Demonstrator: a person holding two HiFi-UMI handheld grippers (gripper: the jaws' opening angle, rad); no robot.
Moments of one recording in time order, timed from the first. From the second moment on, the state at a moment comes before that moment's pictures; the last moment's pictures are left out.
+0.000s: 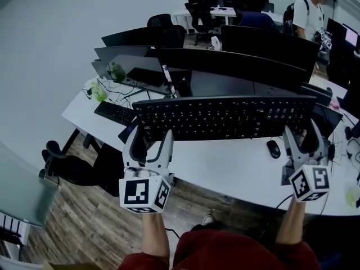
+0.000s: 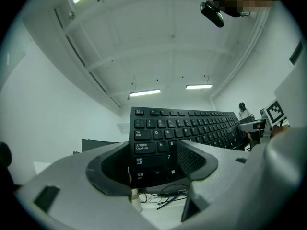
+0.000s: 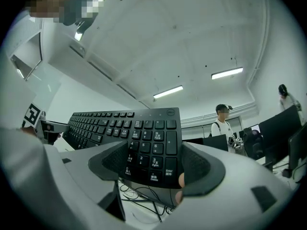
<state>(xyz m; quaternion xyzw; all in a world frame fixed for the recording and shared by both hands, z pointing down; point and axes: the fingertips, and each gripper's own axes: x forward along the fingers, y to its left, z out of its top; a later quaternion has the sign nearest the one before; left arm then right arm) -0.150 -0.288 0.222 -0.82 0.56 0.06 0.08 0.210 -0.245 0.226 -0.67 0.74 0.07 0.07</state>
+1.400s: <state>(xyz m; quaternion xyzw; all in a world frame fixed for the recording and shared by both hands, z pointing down) -0.154 -0.299 0.225 -0.82 0.56 0.07 0.07 0.205 -0.251 0.223 -0.67 0.73 0.09 0.07</state>
